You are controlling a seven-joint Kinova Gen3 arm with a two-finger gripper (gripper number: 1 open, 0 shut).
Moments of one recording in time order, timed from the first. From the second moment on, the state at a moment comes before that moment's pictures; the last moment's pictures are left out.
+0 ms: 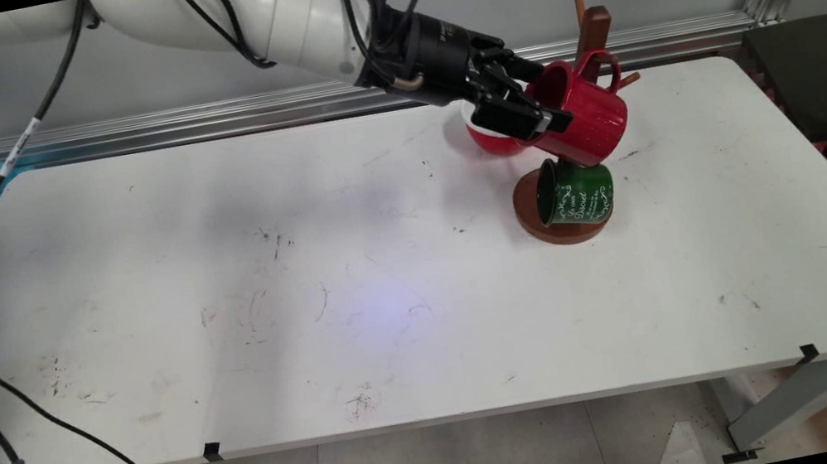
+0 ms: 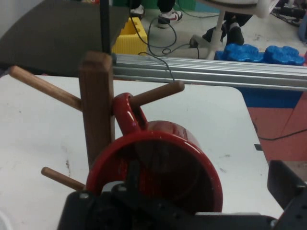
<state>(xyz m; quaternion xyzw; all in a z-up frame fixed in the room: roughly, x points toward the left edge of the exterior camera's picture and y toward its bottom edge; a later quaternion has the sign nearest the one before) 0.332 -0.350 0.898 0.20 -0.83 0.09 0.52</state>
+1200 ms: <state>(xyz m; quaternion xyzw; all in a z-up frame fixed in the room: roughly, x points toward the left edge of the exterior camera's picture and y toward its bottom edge) 0.316 -0.348 0.882 0.21 -0.83 0.07 0.51</state>
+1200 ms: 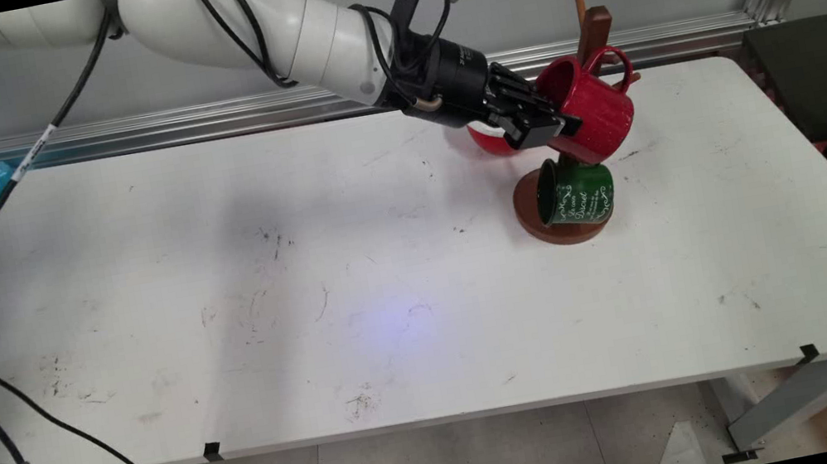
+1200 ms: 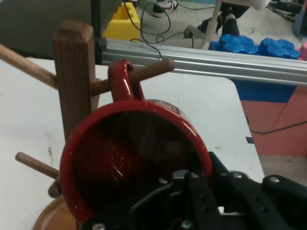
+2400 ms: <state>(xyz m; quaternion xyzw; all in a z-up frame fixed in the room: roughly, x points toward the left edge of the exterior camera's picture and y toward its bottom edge) 0.327 -0.315 0.923 0.20 -0.83 0.04 0.51</state>
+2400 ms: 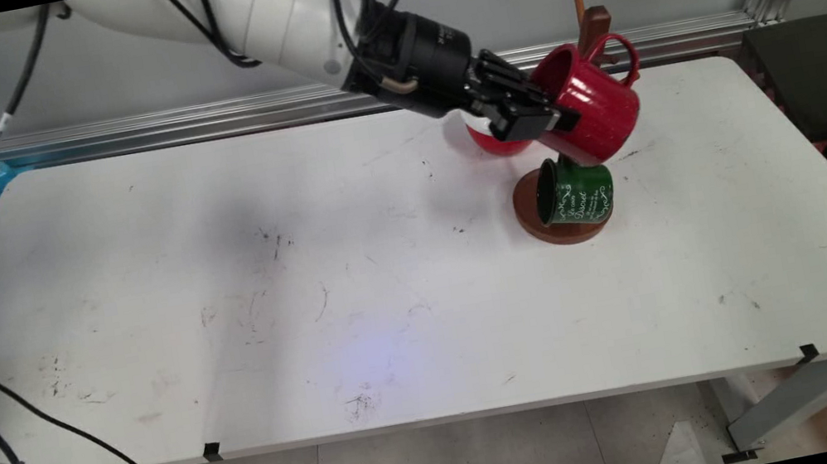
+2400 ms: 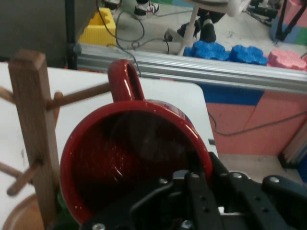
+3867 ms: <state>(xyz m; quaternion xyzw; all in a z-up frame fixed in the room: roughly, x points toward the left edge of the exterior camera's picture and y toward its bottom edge) 0.479 -0.299 0.903 0.09 -0.94 0.09 0.30</state>
